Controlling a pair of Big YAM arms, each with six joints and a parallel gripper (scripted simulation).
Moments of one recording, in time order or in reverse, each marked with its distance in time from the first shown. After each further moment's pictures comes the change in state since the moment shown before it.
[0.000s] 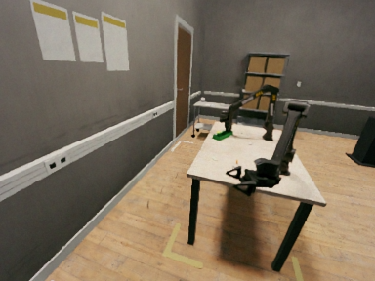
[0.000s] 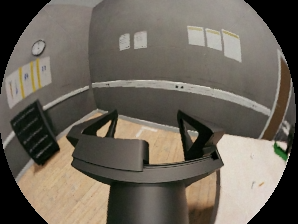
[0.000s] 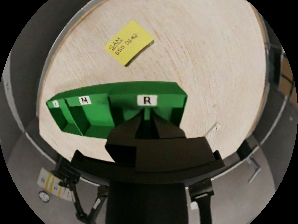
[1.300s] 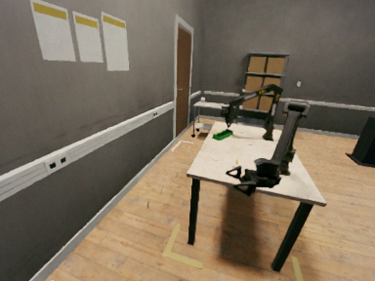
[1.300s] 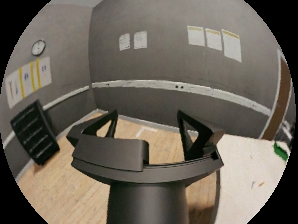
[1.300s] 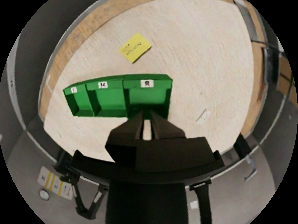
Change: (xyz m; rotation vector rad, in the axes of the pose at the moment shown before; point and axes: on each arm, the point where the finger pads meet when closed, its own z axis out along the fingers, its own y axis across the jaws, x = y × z) left arm 0.000 0.000 0.000 0.000 0.000 0.000; right arm 0.000 0.000 -0.060 -0.005 -0.006 0.000
